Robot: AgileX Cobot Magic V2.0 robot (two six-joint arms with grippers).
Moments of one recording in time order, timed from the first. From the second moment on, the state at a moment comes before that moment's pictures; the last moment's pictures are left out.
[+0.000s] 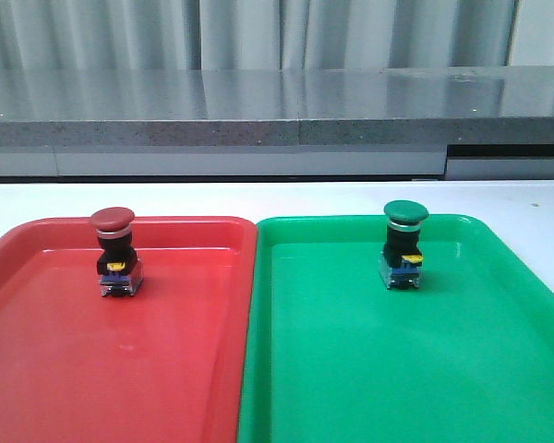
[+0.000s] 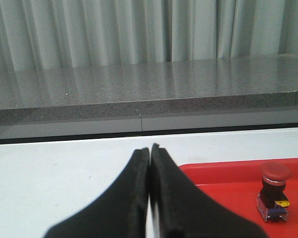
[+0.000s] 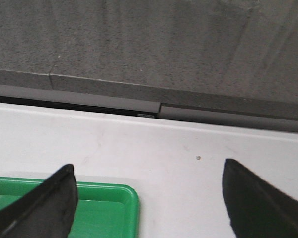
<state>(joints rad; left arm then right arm) -0.02 0.00 0.00 0.23 0.03 -0.24 0.43 1.04 -0.89 -0.90 0.49 0.94</state>
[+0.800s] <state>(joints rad) -0.02 0.00 0.00 0.23 0.03 -0.24 0.42 0.37 -0.42 -0.96 0.48 1.02</state>
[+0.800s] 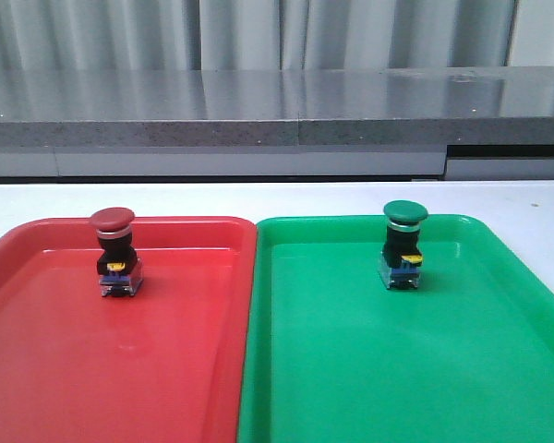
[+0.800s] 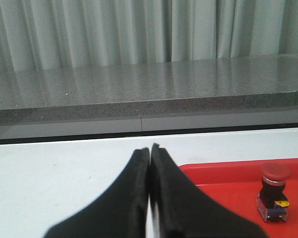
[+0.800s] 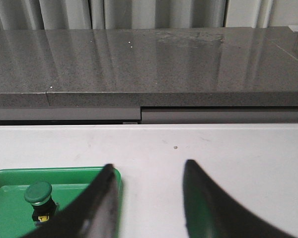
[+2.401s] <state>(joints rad) -0.02 0.00 0.00 0.23 0.03 -0.24 0.37 0.29 -0.42 -0.36 0.48 0.27</state>
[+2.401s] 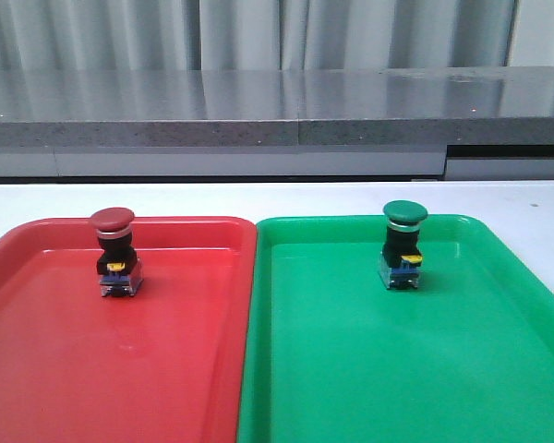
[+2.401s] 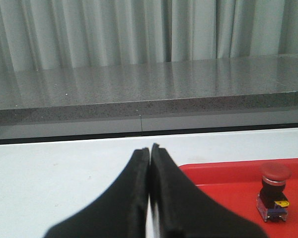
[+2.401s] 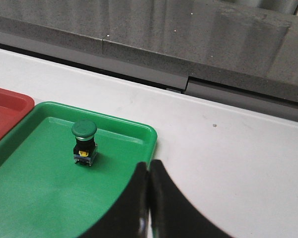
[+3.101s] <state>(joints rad) -0.02 0.00 0.00 0.23 0.03 -0.24 0.02 -0.01 -0.15 -0.04 0.29 0.00</state>
